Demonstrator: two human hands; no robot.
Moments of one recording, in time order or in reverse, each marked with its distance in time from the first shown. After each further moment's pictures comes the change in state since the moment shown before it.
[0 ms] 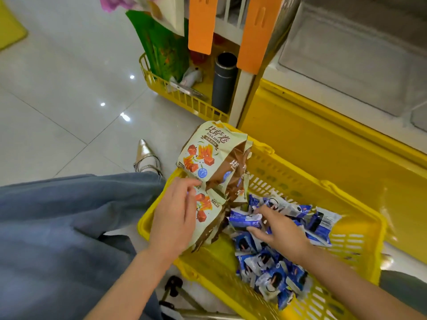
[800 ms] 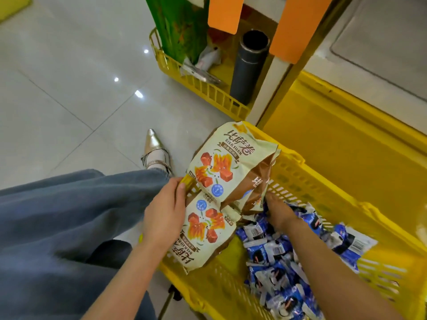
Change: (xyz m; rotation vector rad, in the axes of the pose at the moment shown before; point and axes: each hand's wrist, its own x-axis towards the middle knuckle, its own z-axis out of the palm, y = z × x) left_hand 0.036 -0.058 0.010 0.119 -0.054 -0.431; right_hand 0.118 0.055 0.047 -0.161 -0.299 0.260
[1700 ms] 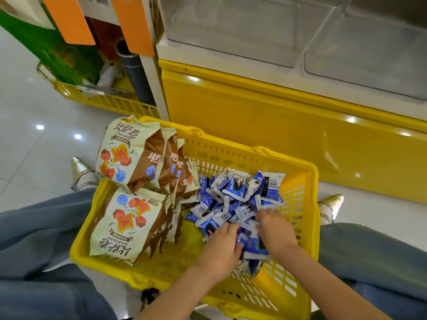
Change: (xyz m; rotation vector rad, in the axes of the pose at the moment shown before) left_hand -0.137 0.065 0.149 0.322 -0.864 0.436; right_hand -0.184 0.048 0.041 -0.025 0.230 0.397
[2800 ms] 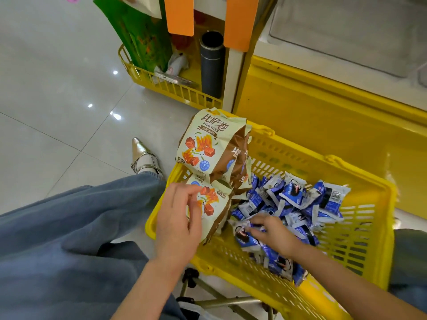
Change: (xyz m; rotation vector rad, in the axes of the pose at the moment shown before) left_hand -0.100 -0.082 -0.134 -0.147 1.065 0.144; right_hand 0.022 -0.101 0.013 0.613 -0.267 -0.444
